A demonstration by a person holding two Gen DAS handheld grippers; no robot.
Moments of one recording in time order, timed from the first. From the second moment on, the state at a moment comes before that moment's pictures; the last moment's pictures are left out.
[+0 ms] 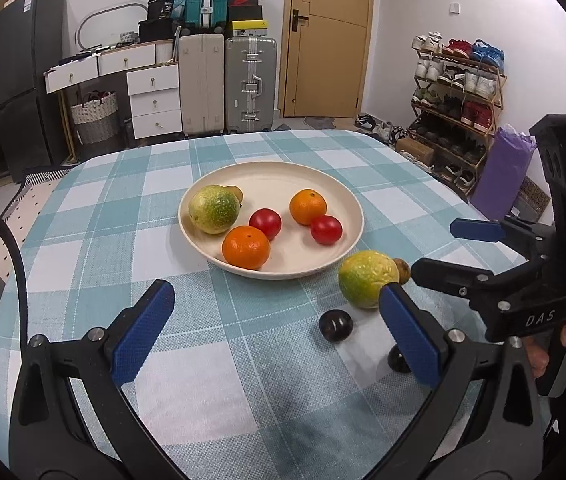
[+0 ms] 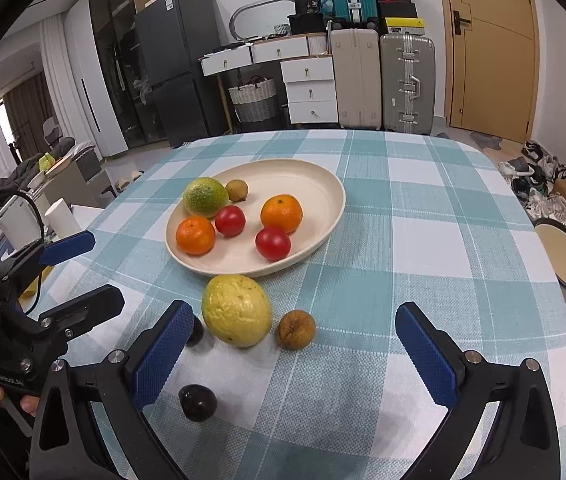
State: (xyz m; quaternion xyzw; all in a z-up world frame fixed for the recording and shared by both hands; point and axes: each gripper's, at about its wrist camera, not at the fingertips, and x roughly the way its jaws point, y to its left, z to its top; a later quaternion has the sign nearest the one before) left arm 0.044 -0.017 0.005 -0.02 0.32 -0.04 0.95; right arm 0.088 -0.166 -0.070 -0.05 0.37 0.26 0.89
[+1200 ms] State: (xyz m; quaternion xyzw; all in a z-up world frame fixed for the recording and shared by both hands) left arm 0.052 -0.009 -0.020 -0.03 0.37 -0.04 0.93; right arm 0.061 -0.137 -0.103 -0.12 0.45 0.38 0.80
